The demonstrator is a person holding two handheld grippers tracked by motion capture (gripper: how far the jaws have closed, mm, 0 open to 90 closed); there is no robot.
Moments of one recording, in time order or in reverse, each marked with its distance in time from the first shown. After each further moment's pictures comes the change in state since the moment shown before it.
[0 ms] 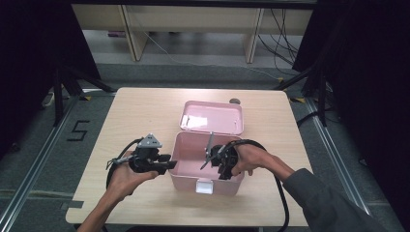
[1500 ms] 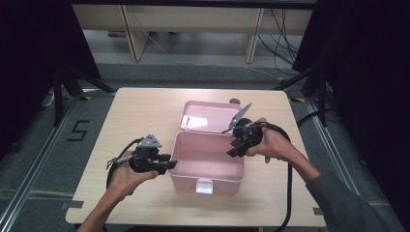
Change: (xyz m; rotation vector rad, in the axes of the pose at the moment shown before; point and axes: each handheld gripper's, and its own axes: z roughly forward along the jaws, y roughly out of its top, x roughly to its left) left arm 0.000 0.000 0.000 0.000 -0.003 -0.001; right arm -0.017 -0.049 -0.068 -0.313 -0.151 0.344
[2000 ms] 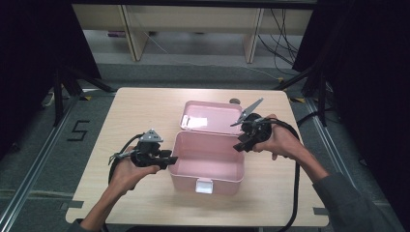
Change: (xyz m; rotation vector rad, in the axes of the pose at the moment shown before) left arm 0.012 0.012 0.008 0.006 0.001 -0.009; right arm -0.012 -0.011 -0.018 -0.038 -0.044 0.074
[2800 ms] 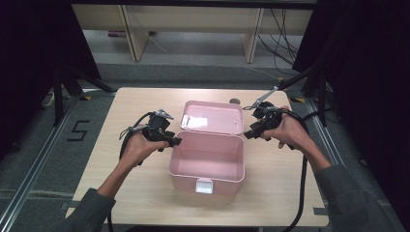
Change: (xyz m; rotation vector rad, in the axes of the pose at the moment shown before) left arm 0.034 0.052 0.032 0.119 0.072 -0.015; right arm -0.045 -0.010 -0.007 -0.025 -0.076 0.169
